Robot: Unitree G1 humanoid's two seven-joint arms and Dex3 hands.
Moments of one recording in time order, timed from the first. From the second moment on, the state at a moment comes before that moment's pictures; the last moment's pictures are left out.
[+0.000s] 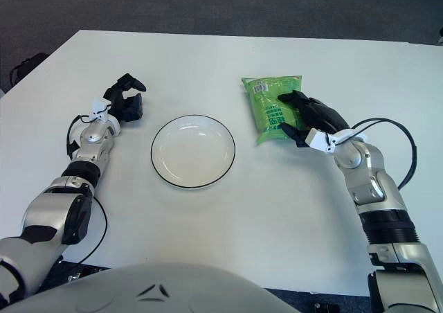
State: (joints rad) left arm -0.63 0.18 0.11 1.04 -0.04 -0.53 -0.19; right arm -0.18 -0.72 0.02 0.13 -0.42 -0.20 0.25
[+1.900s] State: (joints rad) left arm -0.63 0.14 0.08 1.03 -0.01 -0.54 -0.10; right arm -0.30 -0.93 0.05 0.56 -0.58 -0.66 0.00
